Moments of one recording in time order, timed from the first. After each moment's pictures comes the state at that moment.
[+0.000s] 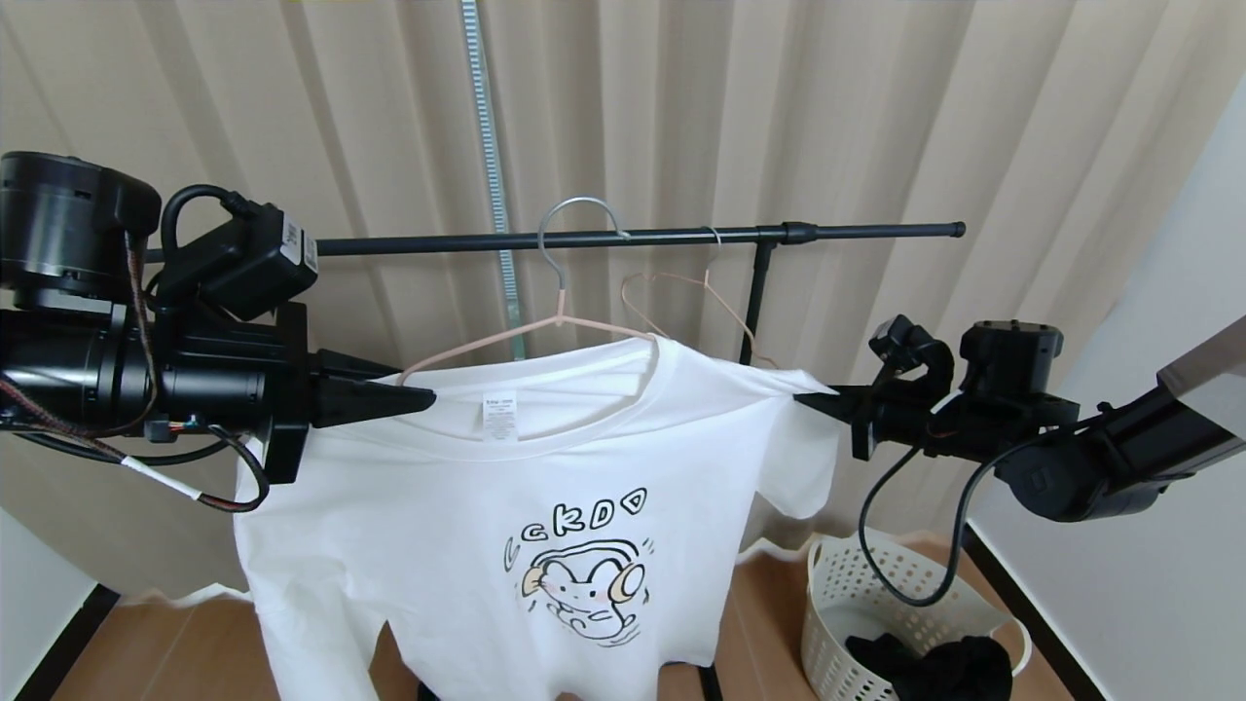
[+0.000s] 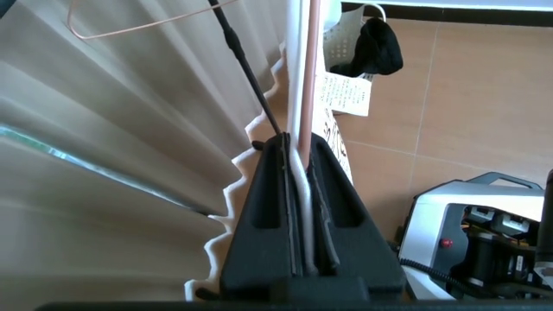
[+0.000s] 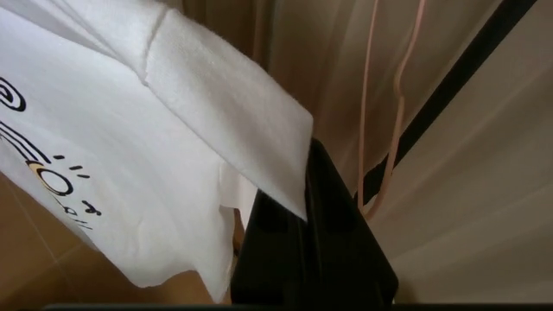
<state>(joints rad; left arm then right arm) -0.11 1.53 -1.11 0.20 -0.78 0.77 0.08 2.14 -0.98 -0.84 0.70 -0.29</state>
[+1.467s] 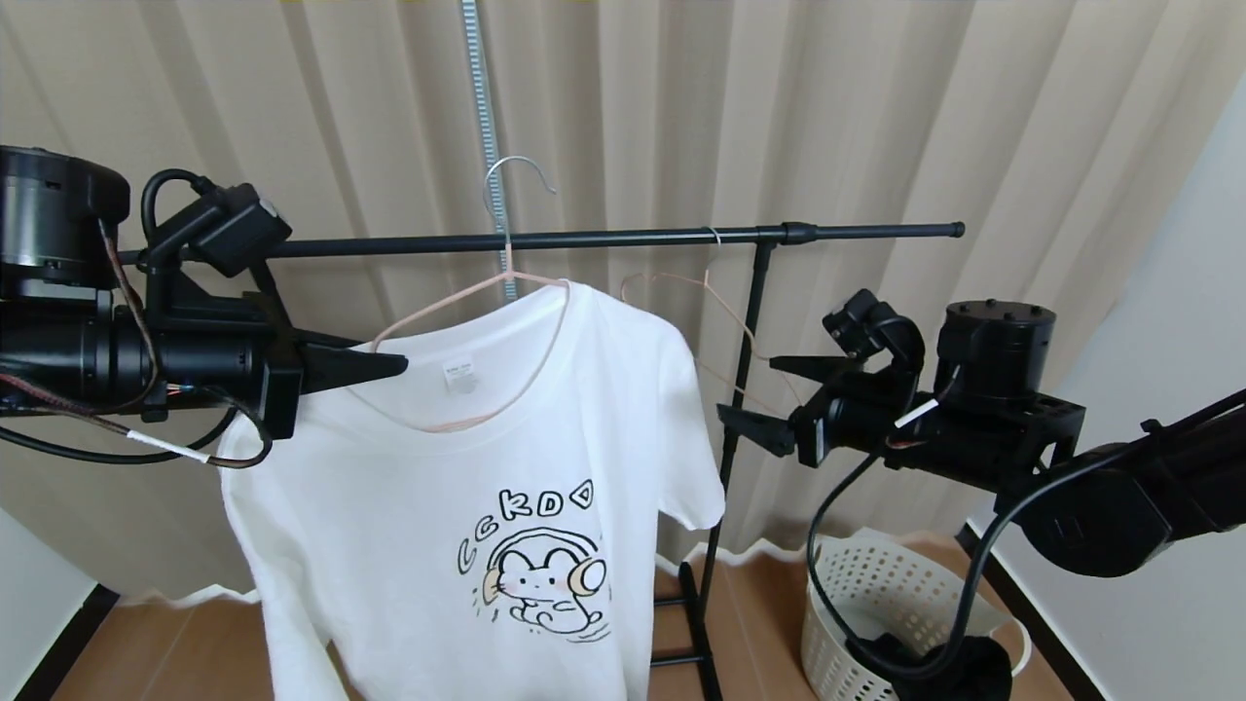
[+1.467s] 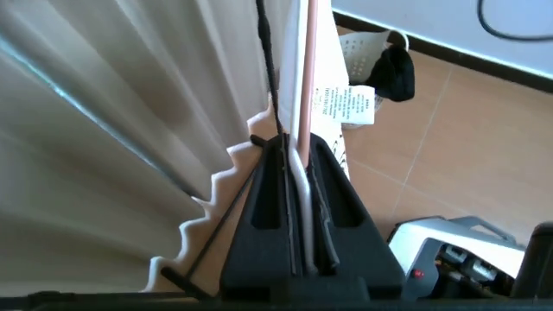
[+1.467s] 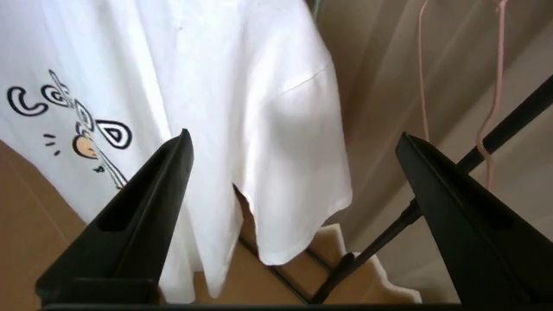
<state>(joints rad) -0.04 1.55 -1.10 0.07 -0.71 0.49 0.38 1.92 -0.85 -0.84 0.38 -0.11</state>
